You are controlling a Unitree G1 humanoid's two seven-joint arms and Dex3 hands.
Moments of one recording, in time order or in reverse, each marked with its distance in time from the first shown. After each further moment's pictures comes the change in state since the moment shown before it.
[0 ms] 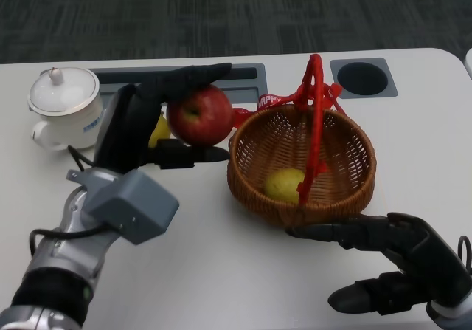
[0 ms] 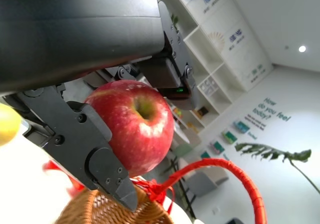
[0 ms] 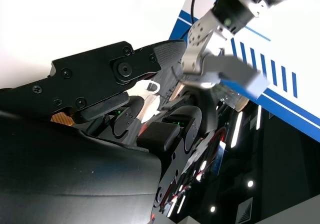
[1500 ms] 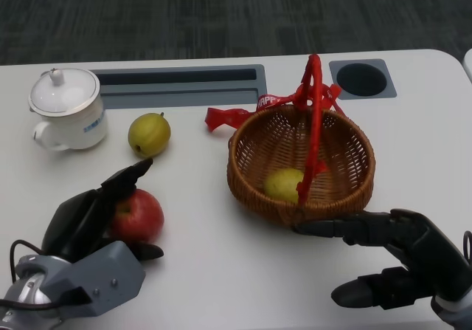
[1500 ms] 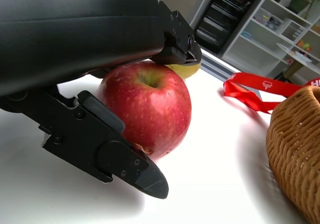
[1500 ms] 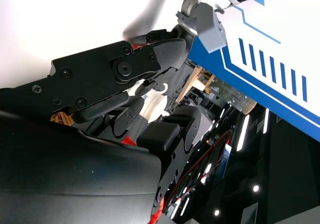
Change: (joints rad) left arm 0.117 0.163 -0.109 0.391 0.221 0.034 0.140; right arm -0.049 -0.019 -0.002 0.092 -0.001 -0.033 0.009
